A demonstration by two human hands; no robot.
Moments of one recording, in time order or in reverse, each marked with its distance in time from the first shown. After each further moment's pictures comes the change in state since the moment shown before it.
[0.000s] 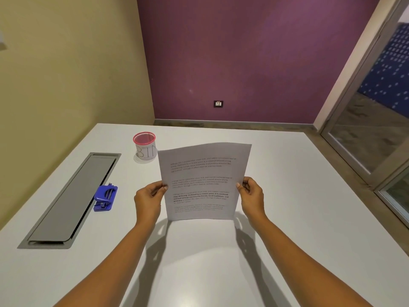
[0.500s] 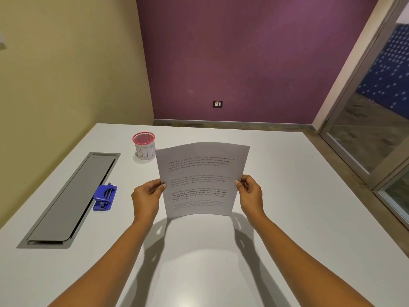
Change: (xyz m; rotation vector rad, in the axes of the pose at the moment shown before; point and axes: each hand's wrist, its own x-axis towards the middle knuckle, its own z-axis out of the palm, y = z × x) left_hand 0.000 0.008 -0.003 -0.020 0.012 -0.004; right_hand -0.001 -0.006 0.001 0.004 -0.003 -0.036
